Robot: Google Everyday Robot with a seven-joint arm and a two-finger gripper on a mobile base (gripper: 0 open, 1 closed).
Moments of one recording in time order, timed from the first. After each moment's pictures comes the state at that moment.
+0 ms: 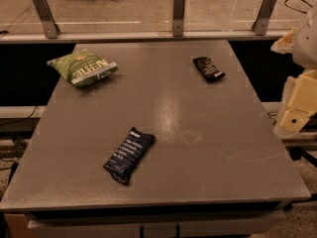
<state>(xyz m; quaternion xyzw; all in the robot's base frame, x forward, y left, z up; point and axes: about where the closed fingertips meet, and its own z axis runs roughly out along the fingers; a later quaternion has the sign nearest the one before) 0.438 -0.217 0.976 -0.60 0.78 -0.03 0.16</state>
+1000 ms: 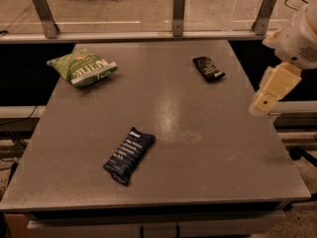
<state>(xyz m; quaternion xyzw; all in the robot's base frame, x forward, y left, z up) 0.505 -0.223 0.953 -0.56 0.80 -0.02 0.23</state>
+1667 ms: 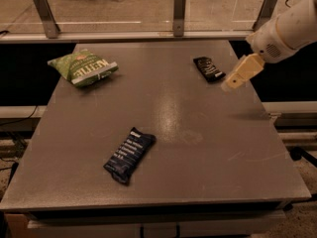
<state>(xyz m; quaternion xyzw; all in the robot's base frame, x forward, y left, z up) 0.620 -0.216 0.912 -0.49 0.81 0.05 0.32</state>
